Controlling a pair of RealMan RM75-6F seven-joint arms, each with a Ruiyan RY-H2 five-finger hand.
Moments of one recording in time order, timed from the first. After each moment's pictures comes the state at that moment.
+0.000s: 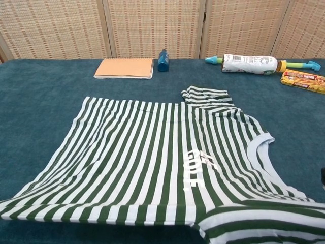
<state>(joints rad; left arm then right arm) -0.22 -1.15 0.28 -1.71 1.78 1.35 -0.04 0.35 -1.18 -0.29 -1.66 -1.98 1.37 0.13</state>
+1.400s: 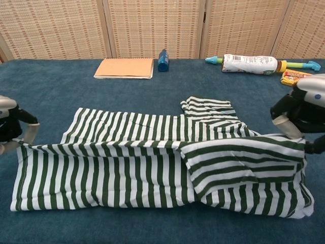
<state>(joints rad) -0.50 -1.22 0.00 -1.54 1.59 0.99 0.04 0.42 -1.27 -0.02 -1.71 -1.69 1.20 -0.13</state>
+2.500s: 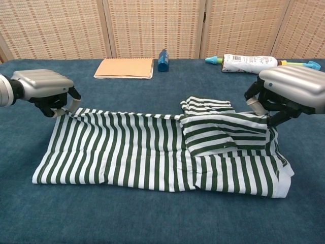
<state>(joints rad) -0.79 -1.44 -0.13 -1.18 1.33 0.70 0.27 0.52 -1.46 0.11 -1.48 -1.50 1.11 -0.25</state>
